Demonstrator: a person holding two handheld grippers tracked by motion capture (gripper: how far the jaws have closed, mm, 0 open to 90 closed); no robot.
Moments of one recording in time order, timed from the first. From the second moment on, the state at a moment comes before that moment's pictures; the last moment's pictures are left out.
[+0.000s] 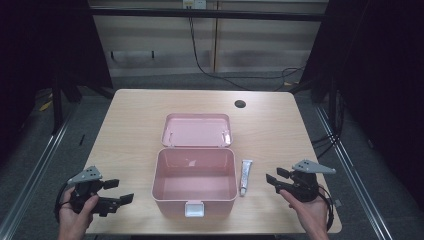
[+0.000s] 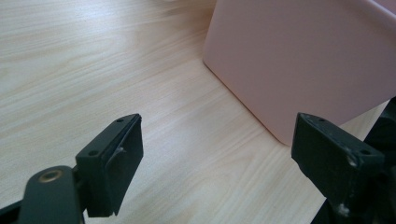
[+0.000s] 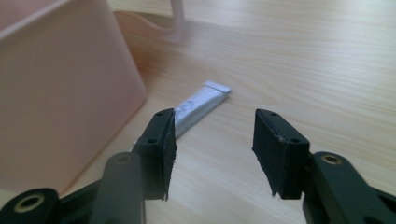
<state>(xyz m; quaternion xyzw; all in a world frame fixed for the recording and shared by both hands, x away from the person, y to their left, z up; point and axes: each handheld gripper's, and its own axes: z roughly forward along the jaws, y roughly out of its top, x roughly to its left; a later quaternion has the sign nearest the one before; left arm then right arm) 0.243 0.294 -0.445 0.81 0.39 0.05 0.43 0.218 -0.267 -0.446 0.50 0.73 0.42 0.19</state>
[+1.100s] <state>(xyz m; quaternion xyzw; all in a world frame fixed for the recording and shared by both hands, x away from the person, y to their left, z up) 0.244 0.295 -0.446 0.81 0.40 0.05 0.42 0.282 -0.222 -0.431 0.54 0.77 0.33 0.03</state>
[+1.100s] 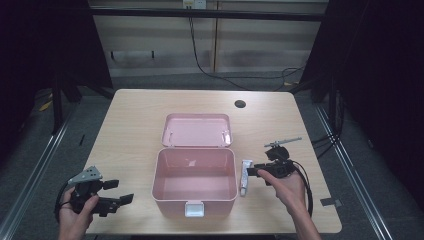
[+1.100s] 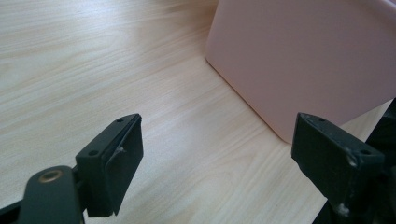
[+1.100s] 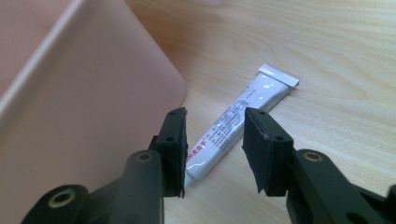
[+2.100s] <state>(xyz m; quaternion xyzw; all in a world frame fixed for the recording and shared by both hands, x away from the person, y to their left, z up) 0.244 0.295 -0.447 0.81 0.40 0.04 0.42 0.311 -0.202 -0.471 0.58 0.78 0.24 0.01</state>
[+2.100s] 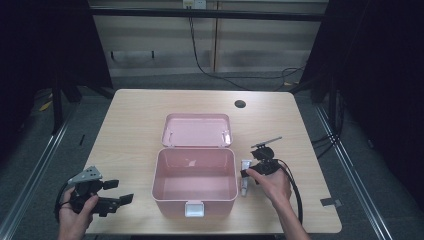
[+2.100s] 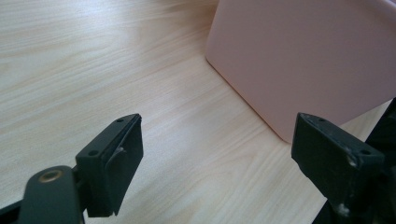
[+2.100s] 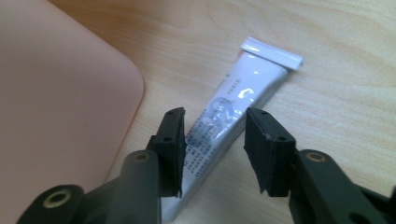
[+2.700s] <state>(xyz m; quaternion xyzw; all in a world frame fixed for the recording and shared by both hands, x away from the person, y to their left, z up) 0.244 0.296 -0.446 0.81 0.40 0.04 0.42 0.311 -0.193 -0.476 0.57 0.79 0.22 0.02</state>
